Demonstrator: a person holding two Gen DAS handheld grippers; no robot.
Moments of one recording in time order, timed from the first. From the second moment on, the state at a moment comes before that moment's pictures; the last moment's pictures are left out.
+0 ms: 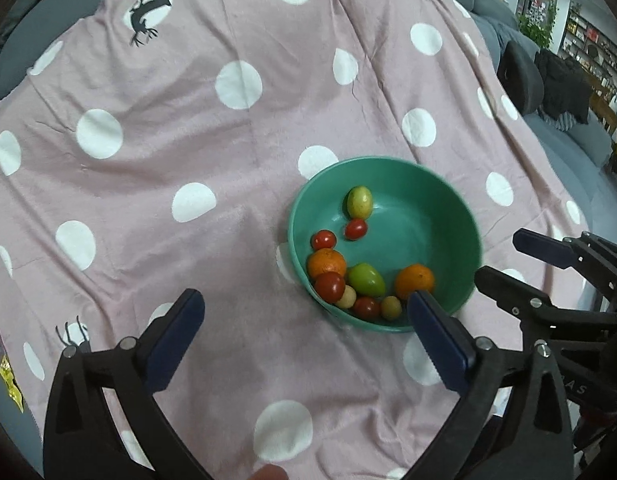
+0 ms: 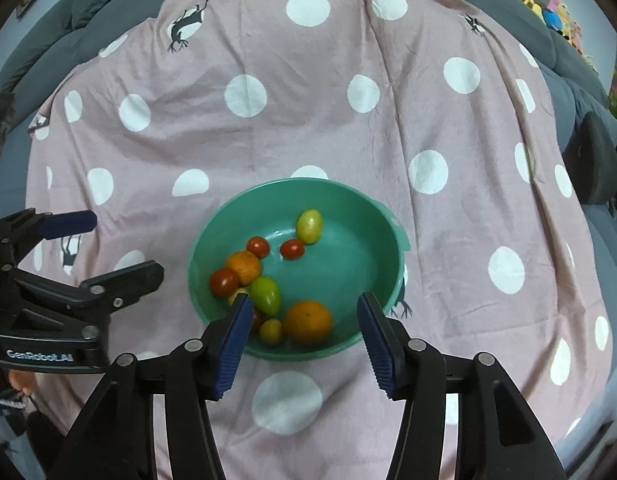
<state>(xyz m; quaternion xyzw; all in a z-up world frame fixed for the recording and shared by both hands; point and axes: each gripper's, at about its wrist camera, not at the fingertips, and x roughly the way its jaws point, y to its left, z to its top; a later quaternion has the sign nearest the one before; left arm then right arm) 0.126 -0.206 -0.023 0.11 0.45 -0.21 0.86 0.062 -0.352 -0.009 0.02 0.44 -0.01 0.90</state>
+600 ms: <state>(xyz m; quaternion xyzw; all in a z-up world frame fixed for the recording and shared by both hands) 0.101 -0.215 0.040 0.13 0.44 -0.19 0.87 0.041 -0.344 0.068 -0.01 0.43 0.02 0.90</state>
